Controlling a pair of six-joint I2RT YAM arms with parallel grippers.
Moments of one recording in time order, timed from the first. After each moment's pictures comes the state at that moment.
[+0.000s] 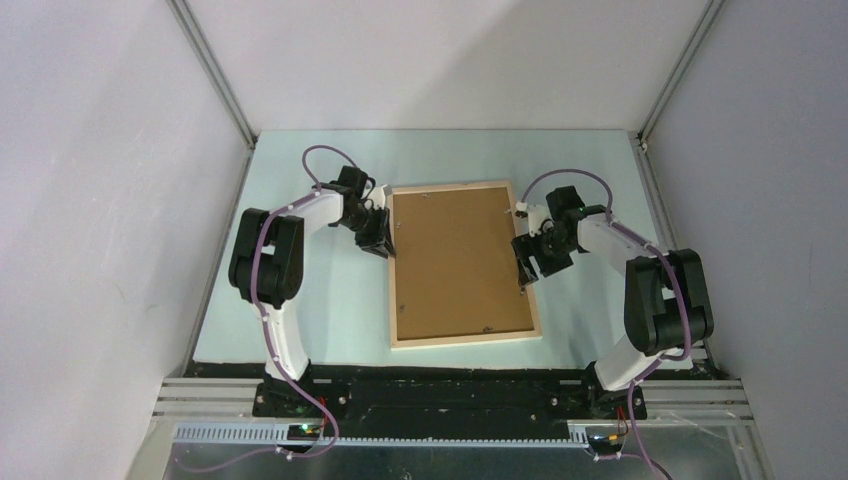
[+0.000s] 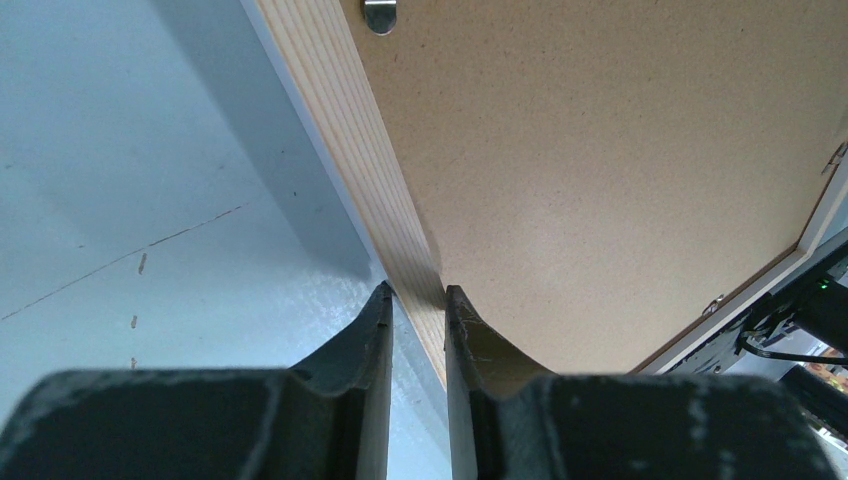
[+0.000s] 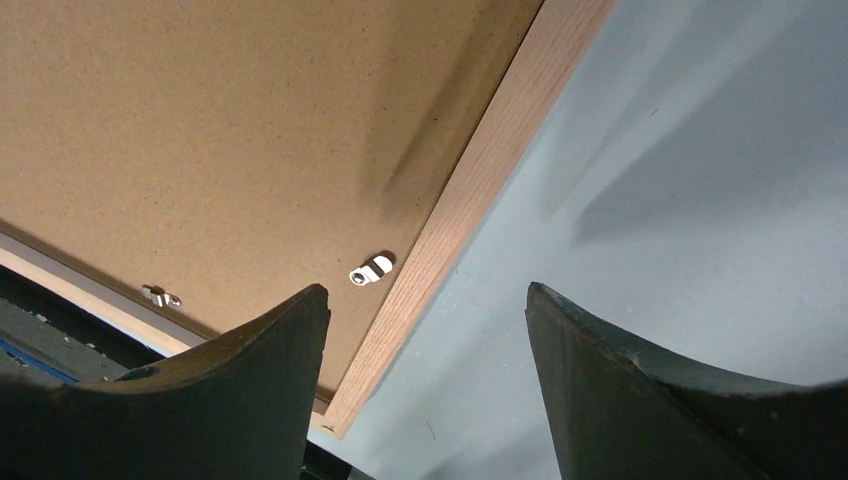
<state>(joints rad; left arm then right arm) -0.24 1.96 1.31 -0.62 0.48 -0.16 0.21 1.62 1.02 -0.70 -0.33 -0.23</state>
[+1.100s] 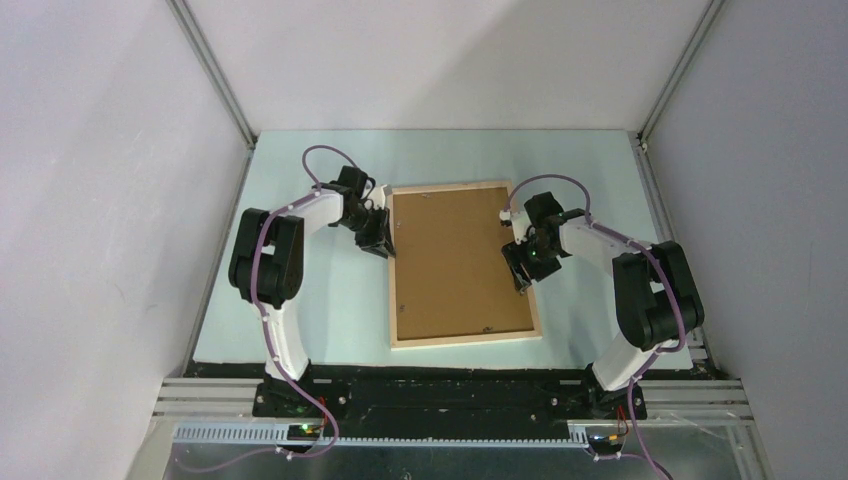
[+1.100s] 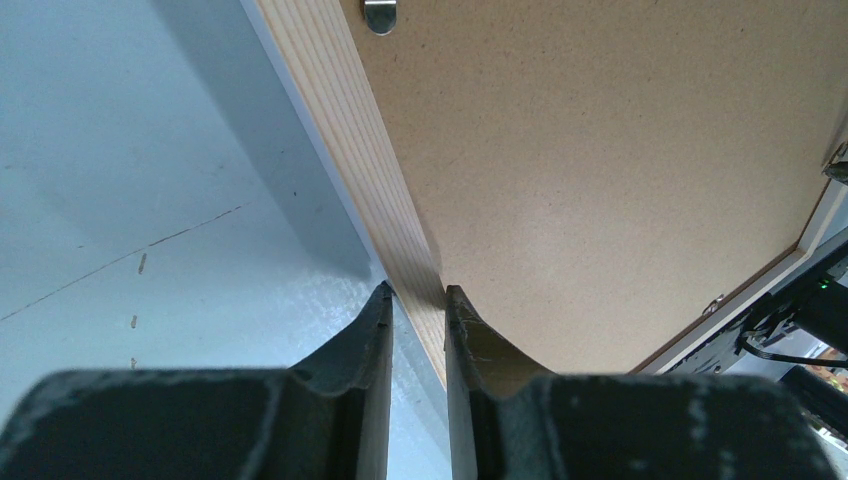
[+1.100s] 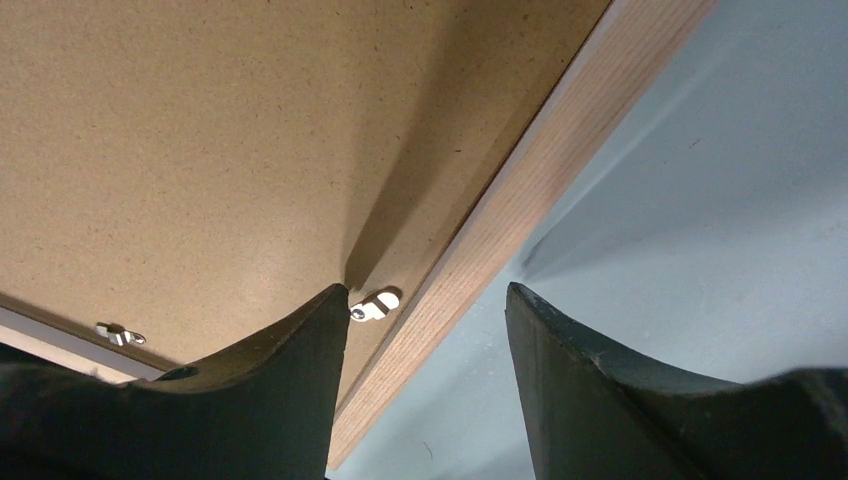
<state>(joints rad) -0.24 1.96 1.31 -0.62 0.48 -0.16 0.32 1.66 1.01 -0.66 -0.20 -0.19</state>
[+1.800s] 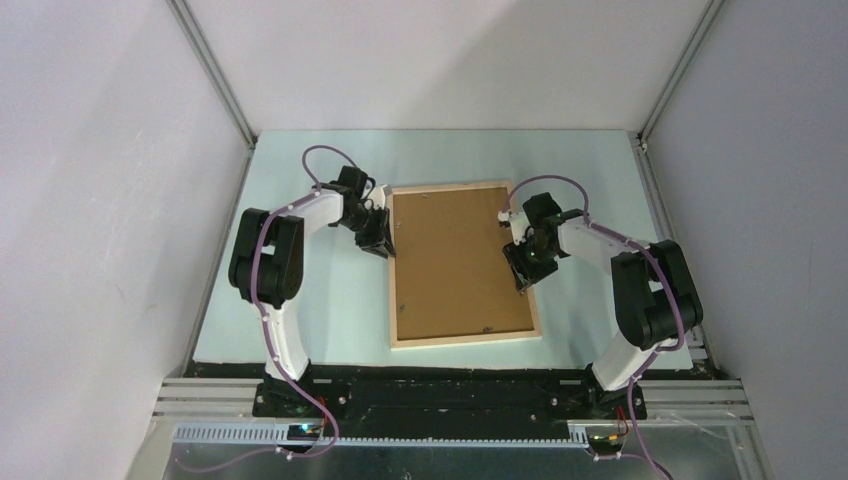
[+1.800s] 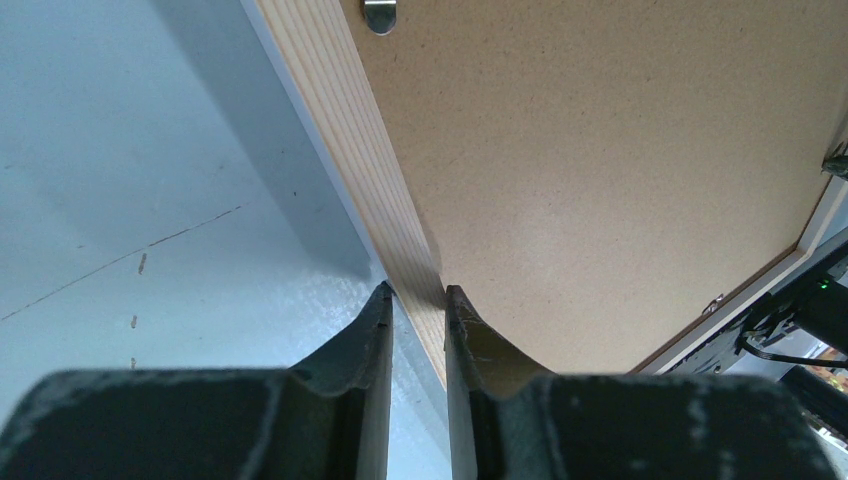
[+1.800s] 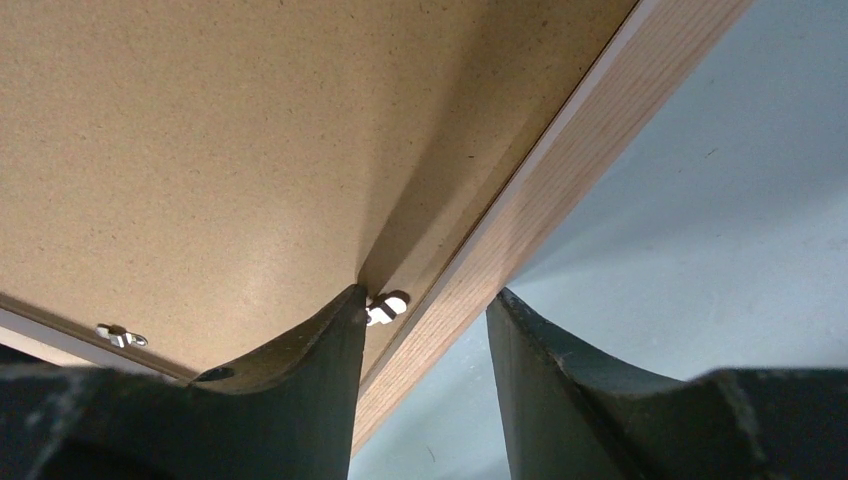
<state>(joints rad) -0.24 1.96 1.31 -0.62 0.48 -0.16 0.33 1.67 1.01 -0.65 -0.19 -0.19</state>
